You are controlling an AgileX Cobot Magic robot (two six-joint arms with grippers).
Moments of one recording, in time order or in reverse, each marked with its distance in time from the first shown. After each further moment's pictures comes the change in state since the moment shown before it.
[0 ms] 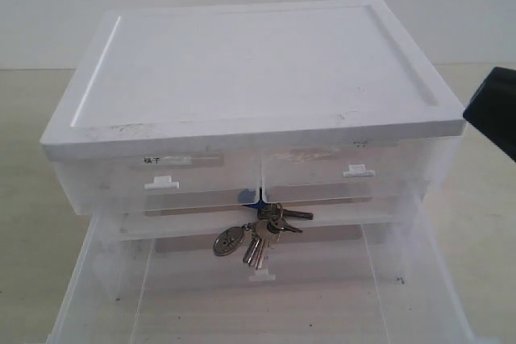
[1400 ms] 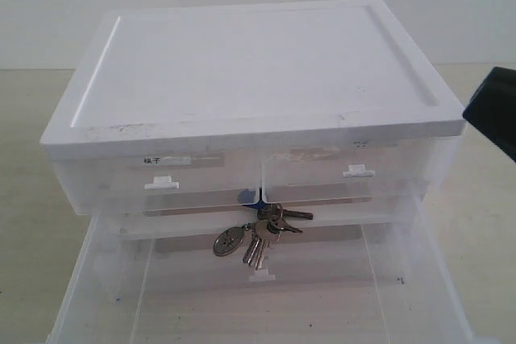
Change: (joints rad) left arm 0.632 -0.002 0.048 -0.066 0.096 -0.093; right arm 0.000 0.001 0.000 0.000 0.000 0.000
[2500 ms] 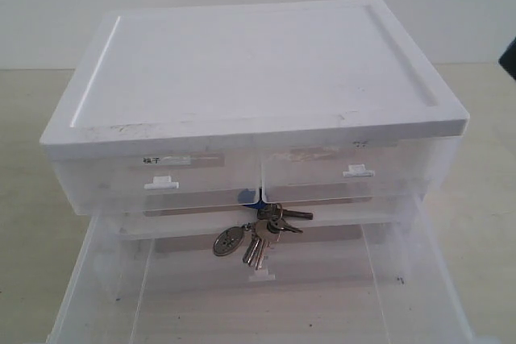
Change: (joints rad) left arm 0.000 0.000 0.000 0.000 0.001 0.000; right arm 0.000 0.000 0.000 0.128 0.032 0.033
